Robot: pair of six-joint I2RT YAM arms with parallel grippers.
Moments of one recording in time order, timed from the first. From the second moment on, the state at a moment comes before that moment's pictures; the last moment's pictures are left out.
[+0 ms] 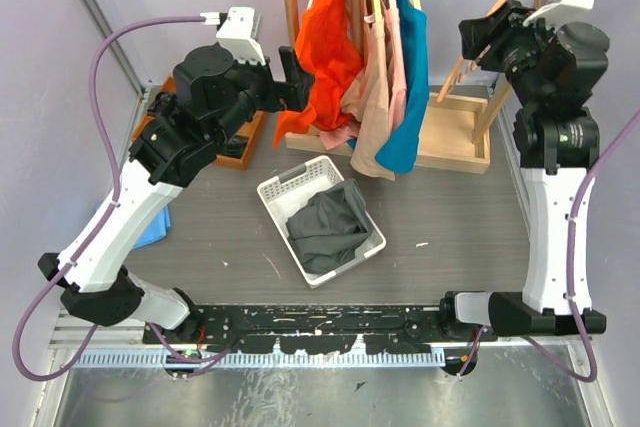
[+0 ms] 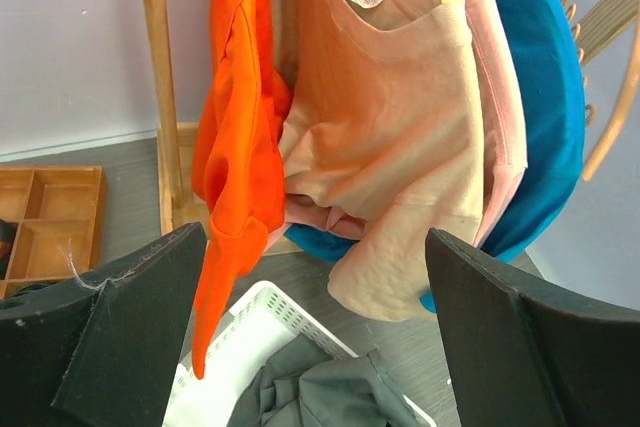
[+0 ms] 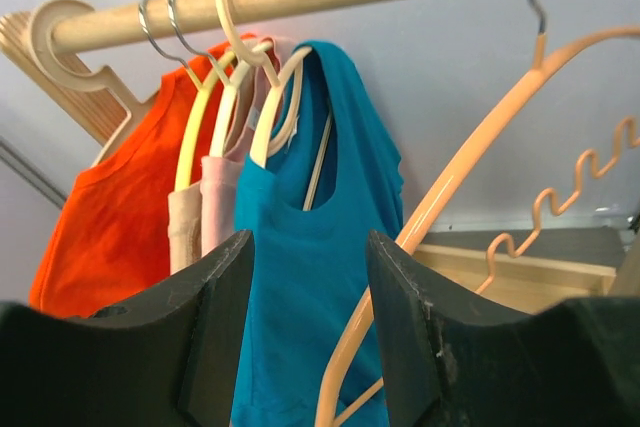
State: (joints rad) left arm -0.79 1.43 1.92 -0.59 -0.33 -0.29; right arm -0.01 1.27 1.88 -0.49 -0.16 0.31
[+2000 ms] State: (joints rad) left arm -0.70 1.45 1.95 -0.60 -0.27 -0.27; right arm 0.31 1.64 2.17 -0.68 0.18 0.26
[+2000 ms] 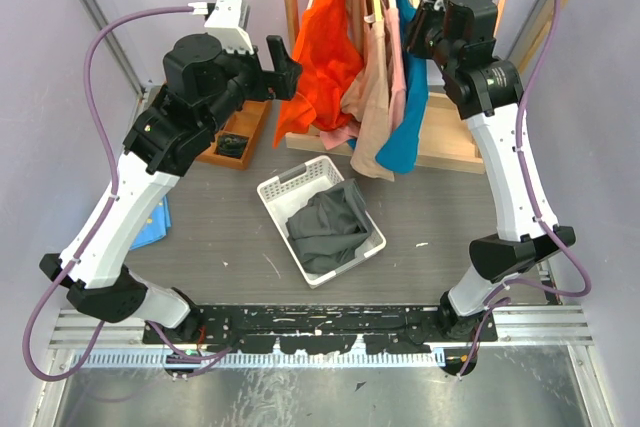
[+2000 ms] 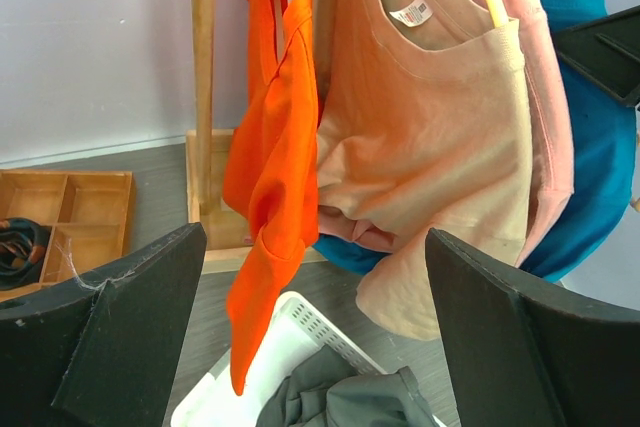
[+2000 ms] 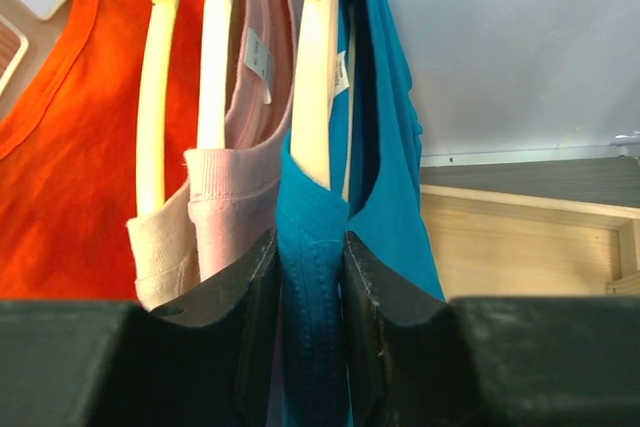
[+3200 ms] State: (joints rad) left arm -0.69 1.45 1.95 -0.60 -0.24 -0.31; right arm 0.31 1.51 2.07 -0.53 0.25 0.22
